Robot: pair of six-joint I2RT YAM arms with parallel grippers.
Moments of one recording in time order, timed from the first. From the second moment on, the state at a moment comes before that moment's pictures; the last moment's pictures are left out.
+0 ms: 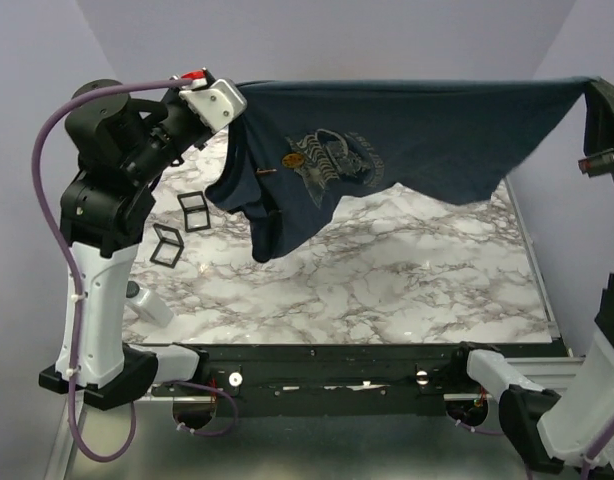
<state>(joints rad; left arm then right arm) -0.32 1.31 2.07 -0.70 0.31 0.71 -0.16 1.07 2.10 -0.51 -0.41 -0.13</state>
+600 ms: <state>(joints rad) -0.32 1.14 1.86 -0.63 0.52 0.46 -0.17 0.85 1.85 -0.51 -0.31 -0.20</state>
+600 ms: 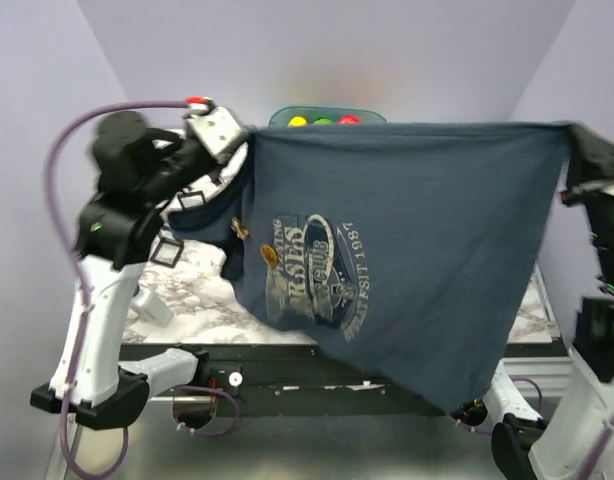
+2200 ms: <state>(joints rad) -0.29 1.94 1.40 -0.72 0.33 0.50 0.08 1.84 1.37 -0.71 -0.29 -0.93</state>
